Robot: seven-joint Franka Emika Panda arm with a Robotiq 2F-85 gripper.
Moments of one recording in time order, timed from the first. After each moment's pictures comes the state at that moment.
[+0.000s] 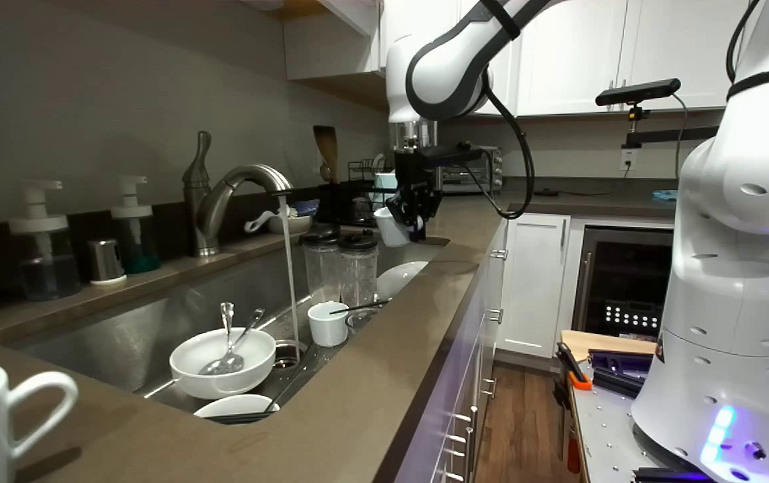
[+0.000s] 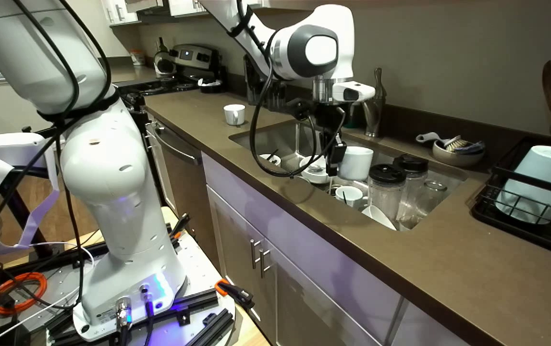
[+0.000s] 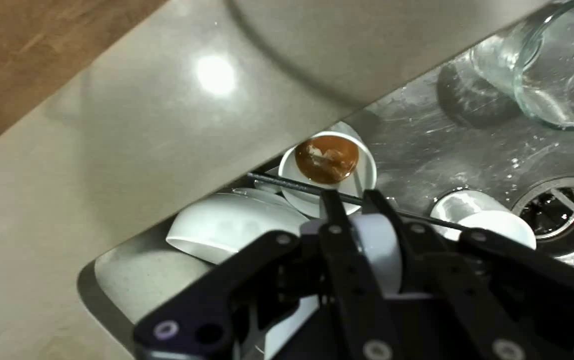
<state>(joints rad) -0.17 -0.21 -0.10 -2.47 -0.22 2.28 0.46</state>
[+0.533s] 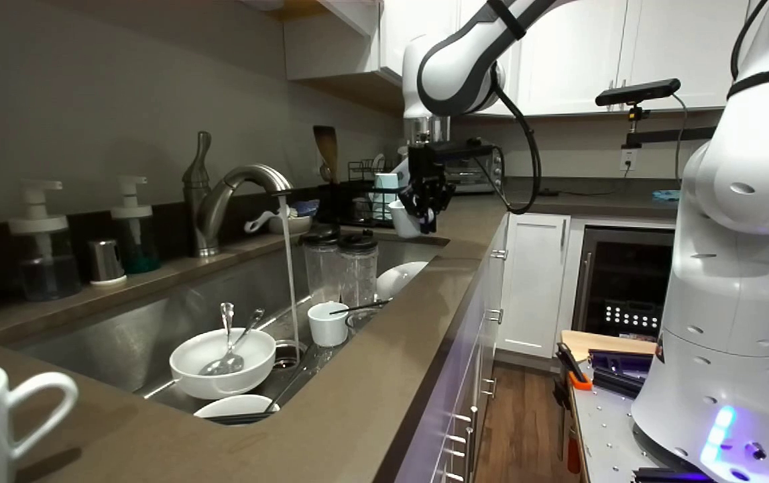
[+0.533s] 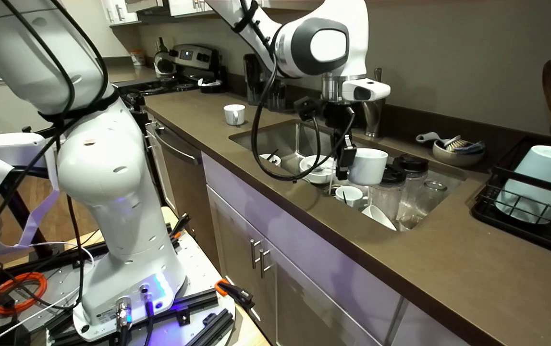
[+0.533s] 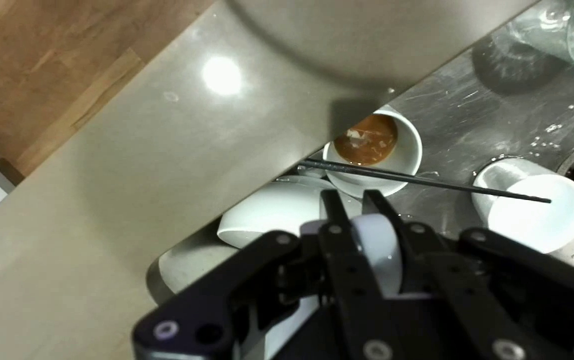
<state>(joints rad) -0.22 -0.23 -0.14 -2.47 -0.22 2.28 0.46</state>
